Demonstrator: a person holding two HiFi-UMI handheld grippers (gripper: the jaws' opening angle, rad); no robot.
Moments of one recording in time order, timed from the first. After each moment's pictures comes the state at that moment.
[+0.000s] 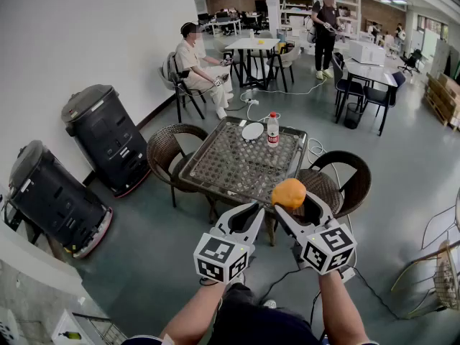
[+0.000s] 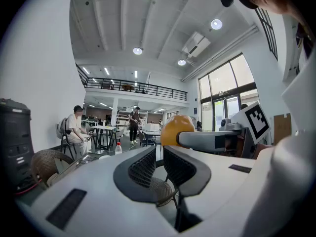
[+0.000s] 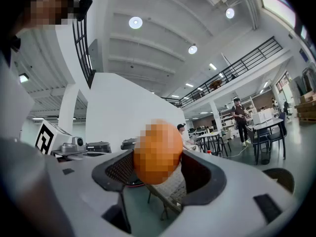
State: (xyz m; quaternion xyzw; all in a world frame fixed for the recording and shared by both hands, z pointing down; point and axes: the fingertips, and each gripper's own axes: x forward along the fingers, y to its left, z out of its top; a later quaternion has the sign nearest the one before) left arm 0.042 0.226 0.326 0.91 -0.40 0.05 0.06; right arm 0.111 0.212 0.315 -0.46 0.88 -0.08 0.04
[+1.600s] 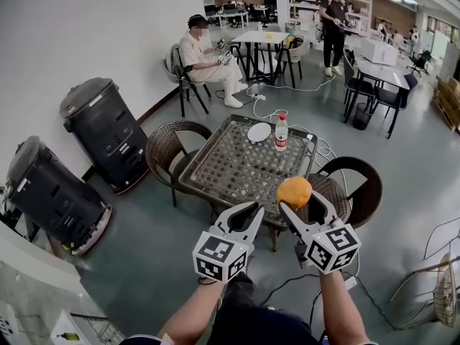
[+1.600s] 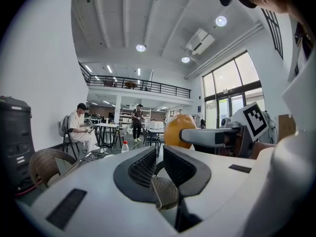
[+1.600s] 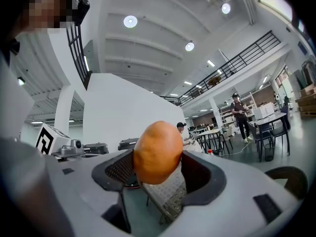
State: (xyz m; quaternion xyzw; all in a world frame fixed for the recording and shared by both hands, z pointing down) left arm 0.028 0.144 0.349 0.91 -0.41 0.06 0.07; right arm 0.109 0.126 0.337 -0.46 0.88 -0.10 0.04
